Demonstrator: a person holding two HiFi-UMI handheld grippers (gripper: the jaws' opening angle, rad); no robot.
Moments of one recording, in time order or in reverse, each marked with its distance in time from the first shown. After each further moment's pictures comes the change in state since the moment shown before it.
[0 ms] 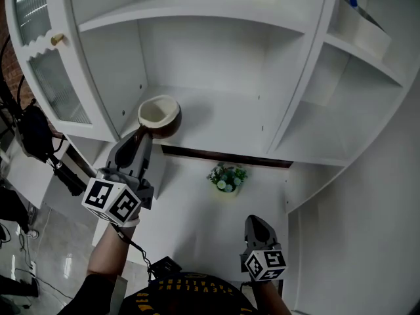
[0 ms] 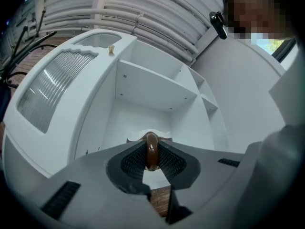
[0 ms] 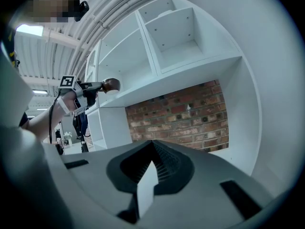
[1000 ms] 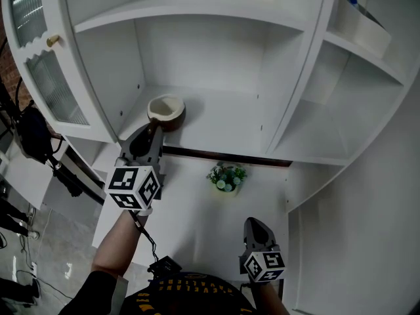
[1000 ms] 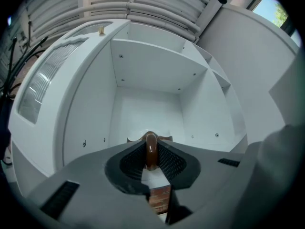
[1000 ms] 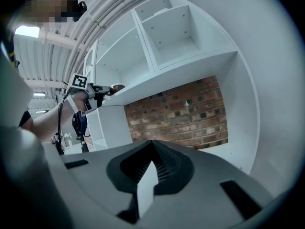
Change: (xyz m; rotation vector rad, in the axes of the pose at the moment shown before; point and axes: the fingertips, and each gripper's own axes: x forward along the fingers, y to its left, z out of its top) left arm 0.041 0.016 -0.046 0.112 0.145 0.148; right arm -0.002 -0.002 -0.013 0.031 0.021 -0.008
